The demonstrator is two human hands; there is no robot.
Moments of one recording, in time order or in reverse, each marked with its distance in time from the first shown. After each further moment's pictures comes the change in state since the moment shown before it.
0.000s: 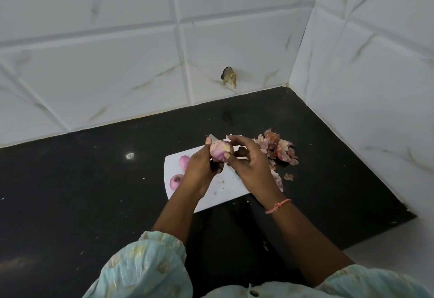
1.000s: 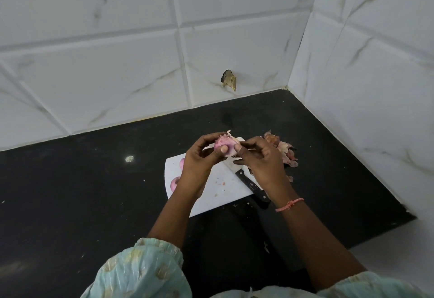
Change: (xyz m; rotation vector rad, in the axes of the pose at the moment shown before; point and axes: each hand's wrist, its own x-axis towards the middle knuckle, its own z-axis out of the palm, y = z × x) left_hand -0.016 0.014 -0.005 0.208 -0.102 0.371; right_hand 0.003 -0.019 -0.019 0.011 0.066 0.058
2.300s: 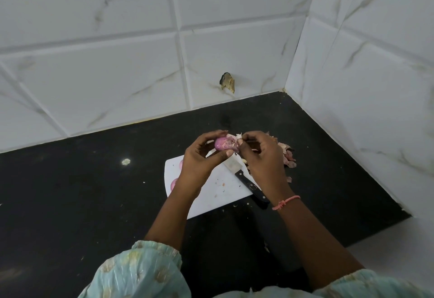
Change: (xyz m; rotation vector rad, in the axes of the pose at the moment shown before) left_hand 0.000 0.009 -0.004 0.088 -0.061 0.125; right_hand -0.001 -0.015 0.007 -0.314 0.171 -0.182
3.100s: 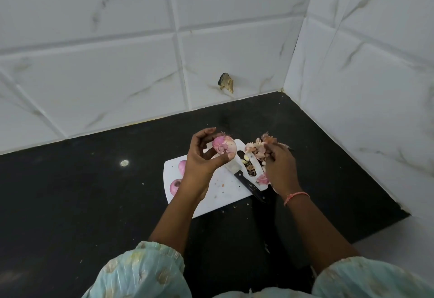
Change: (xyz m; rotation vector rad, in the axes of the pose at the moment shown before) left_hand -0.002 0.000 0.009 -0.228 0.066 -0.167; right_hand 0.013 0.078 -0.014 -0.350 -0.022 0.241
